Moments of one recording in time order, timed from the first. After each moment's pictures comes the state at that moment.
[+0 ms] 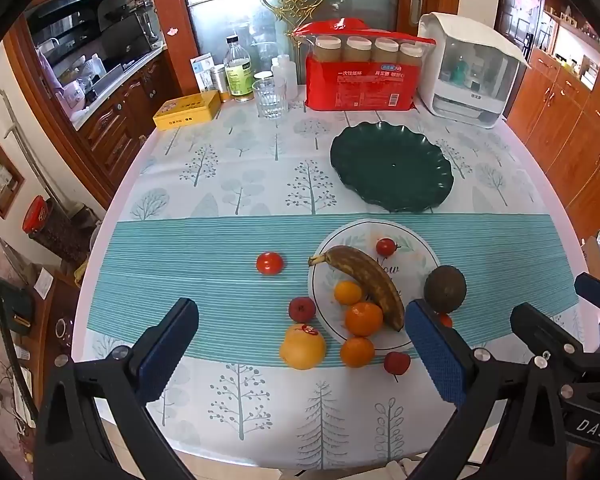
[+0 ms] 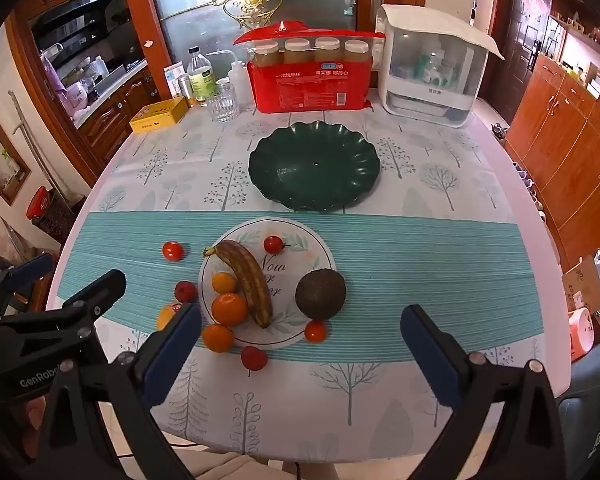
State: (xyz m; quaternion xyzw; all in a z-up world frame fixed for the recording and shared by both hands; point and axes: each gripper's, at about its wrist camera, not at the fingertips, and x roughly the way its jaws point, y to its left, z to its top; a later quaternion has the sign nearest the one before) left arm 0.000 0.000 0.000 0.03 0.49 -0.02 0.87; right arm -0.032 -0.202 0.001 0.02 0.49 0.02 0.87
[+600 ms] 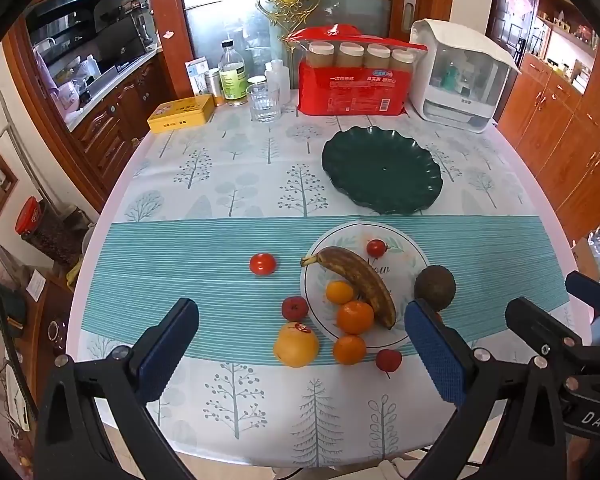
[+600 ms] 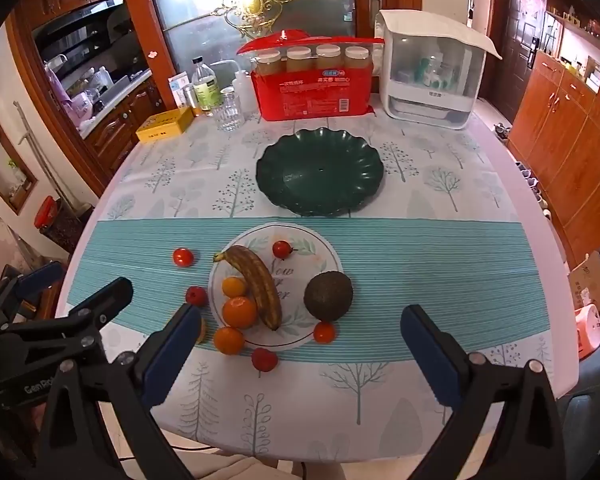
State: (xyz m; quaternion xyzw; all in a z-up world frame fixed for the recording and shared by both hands) left arm -0.006 -0.001 0.016 0.03 0.48 -0.03 0.88; right arm -0.042 -0.202 0.009 0.04 0.48 0.03 0.88
